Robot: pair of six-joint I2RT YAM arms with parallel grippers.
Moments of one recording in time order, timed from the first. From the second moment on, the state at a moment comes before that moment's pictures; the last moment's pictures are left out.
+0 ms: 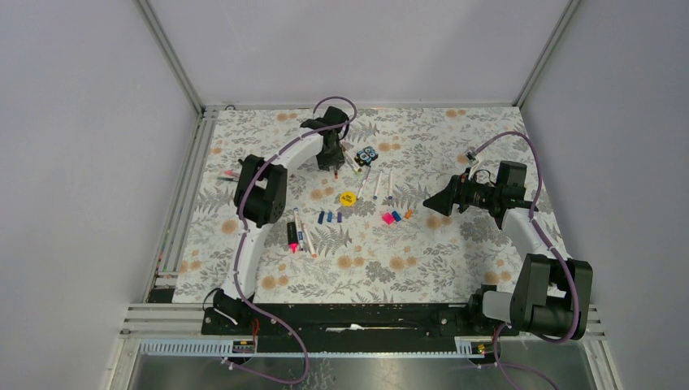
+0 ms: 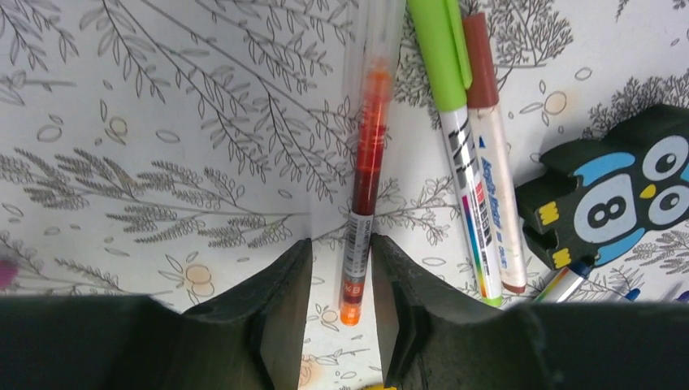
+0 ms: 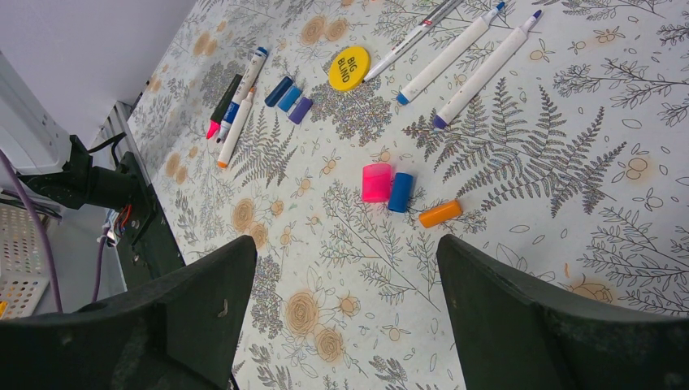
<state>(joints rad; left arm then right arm) -0.45 2.37 2.00 -0.77 -0.17 -0.67 -0.16 1.27 0.67 -0.13 -1.09 -0.04</state>
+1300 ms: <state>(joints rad) -0.45 2.24 1.78 -0.71 -0.24 -0.33 -0.17 1.27 0.67 -0.13 -1.09 -0.04</state>
